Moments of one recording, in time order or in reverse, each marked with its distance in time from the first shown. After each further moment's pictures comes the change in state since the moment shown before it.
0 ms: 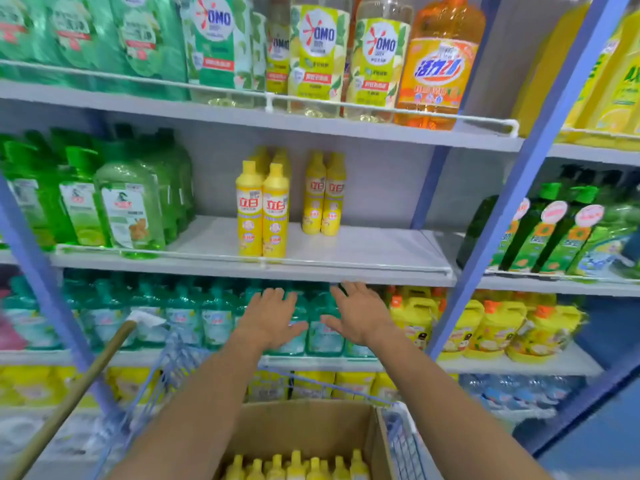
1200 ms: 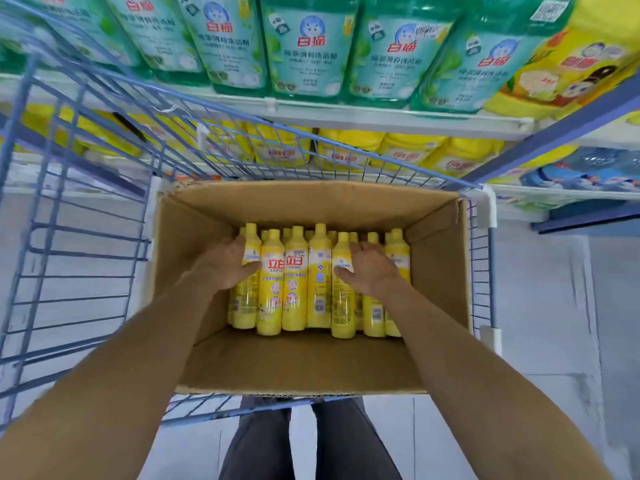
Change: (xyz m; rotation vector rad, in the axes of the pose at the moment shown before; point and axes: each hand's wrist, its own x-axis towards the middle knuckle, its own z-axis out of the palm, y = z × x) left_hand -0.100 -0.075 0.424 -0.401 -0.751 -0.379; right_hand -0.068 -0.047 0.438 0.300 -0.790 0.145
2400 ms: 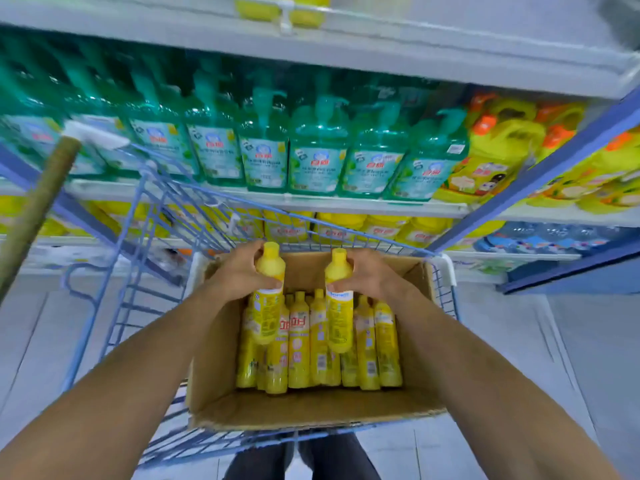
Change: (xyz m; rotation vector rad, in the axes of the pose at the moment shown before) left_hand -0.057 0.017 -0.114 -0.616 0.217 0.336; right_hand -0.056 -0.049 -0.125 0.456 0.225 -0.159
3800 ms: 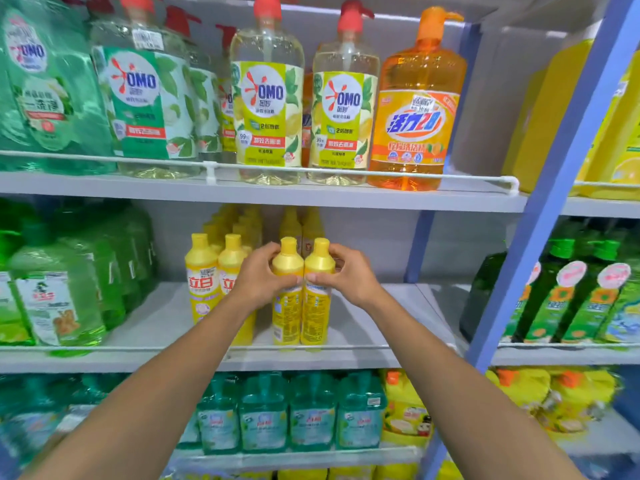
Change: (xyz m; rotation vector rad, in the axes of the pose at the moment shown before) left_hand 0.025 0.488 -0.153 -0.003 0.541 0.658; right_hand -0.032 -0.197 -0.427 0.332 0.610 -0.709
